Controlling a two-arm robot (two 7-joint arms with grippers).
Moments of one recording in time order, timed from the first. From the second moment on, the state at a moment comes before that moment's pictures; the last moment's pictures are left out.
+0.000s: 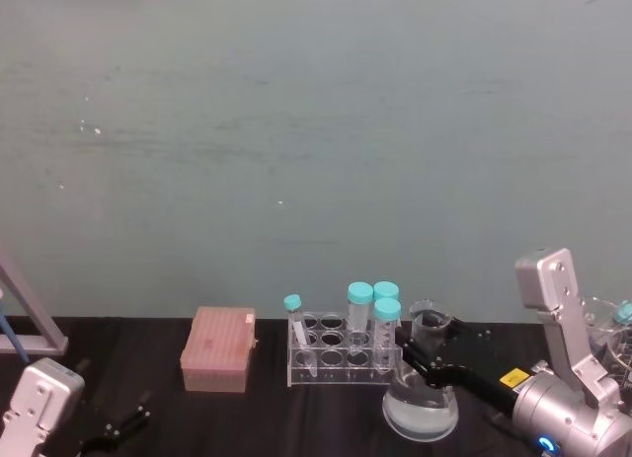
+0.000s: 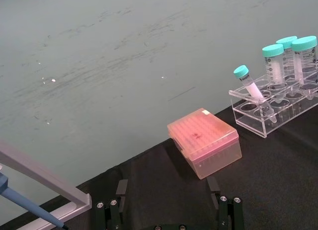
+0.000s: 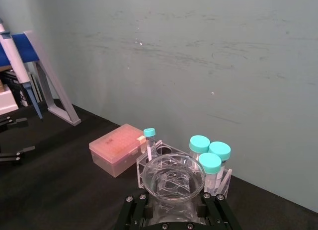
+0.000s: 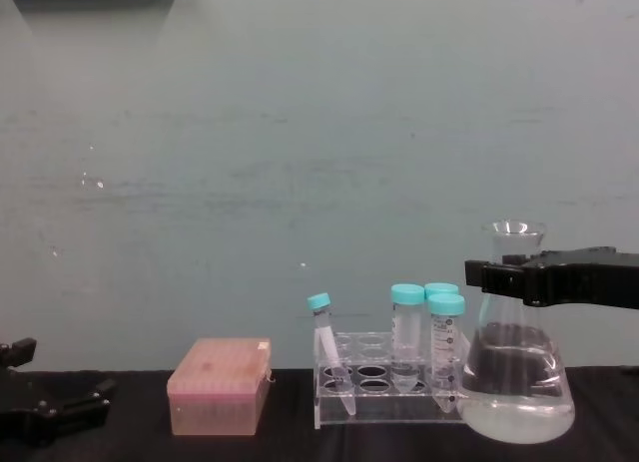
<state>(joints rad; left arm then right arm) -0.20 0.60 0.45 -1.41 -0.25 -0.12 0.03 0.31 0.38 -0.29 -1.54 0.35 0.25 0.36</state>
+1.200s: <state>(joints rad) -0.20 0.60 0.45 -1.41 -0.25 -0.12 0.03 0.26 0.04 0.07 -1.52 1.05 0.77 0.14</state>
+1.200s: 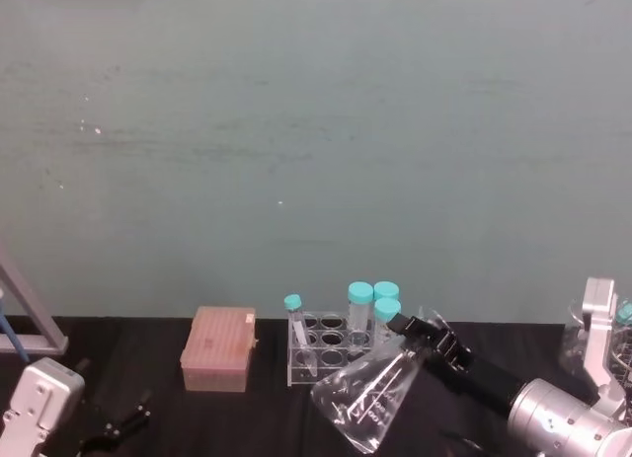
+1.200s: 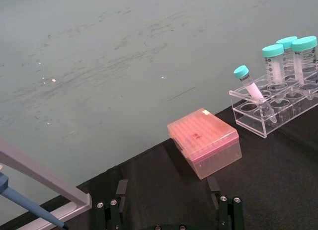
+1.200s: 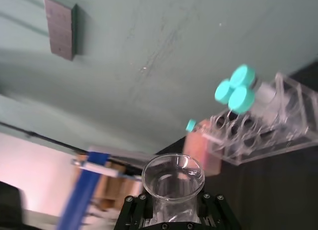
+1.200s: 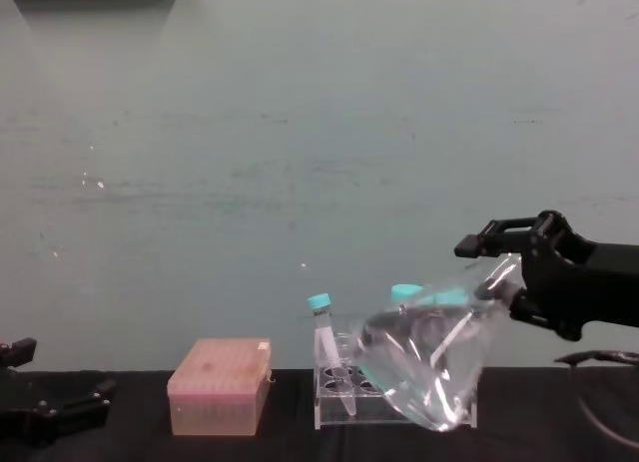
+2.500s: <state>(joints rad) -0.20 0.60 0.45 -1.41 -0.25 -0.12 0.03 0.42 0.61 -0.48 -1.51 -0.20 -0.03 0.36</state>
